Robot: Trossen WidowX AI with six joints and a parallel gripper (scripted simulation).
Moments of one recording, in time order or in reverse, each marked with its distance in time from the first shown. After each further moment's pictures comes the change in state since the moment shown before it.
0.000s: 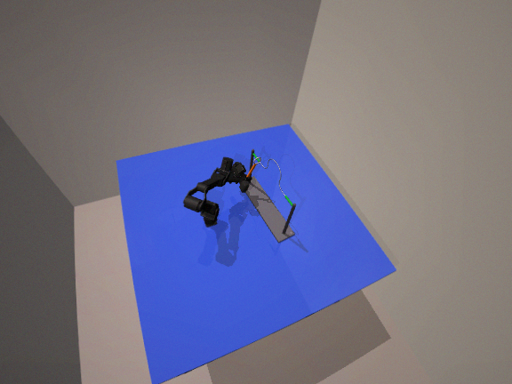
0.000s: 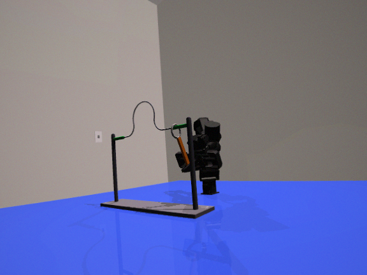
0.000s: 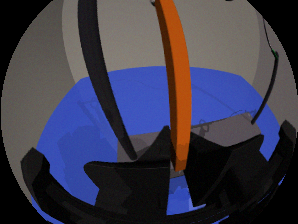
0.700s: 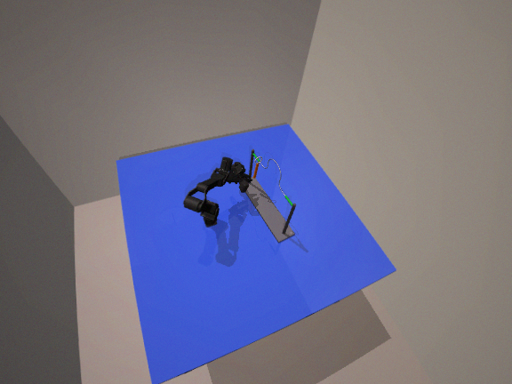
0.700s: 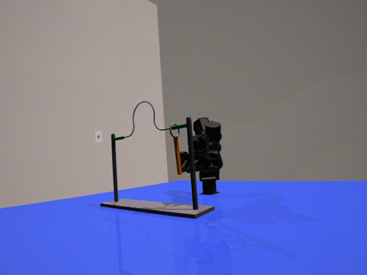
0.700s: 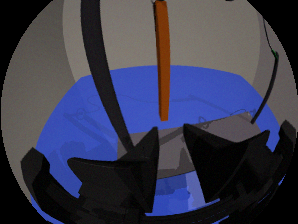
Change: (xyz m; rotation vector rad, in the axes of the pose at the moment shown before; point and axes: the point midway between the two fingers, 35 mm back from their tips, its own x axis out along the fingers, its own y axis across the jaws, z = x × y) arm -0.002 0.001 -0.002 -0.007 0.007 0.001
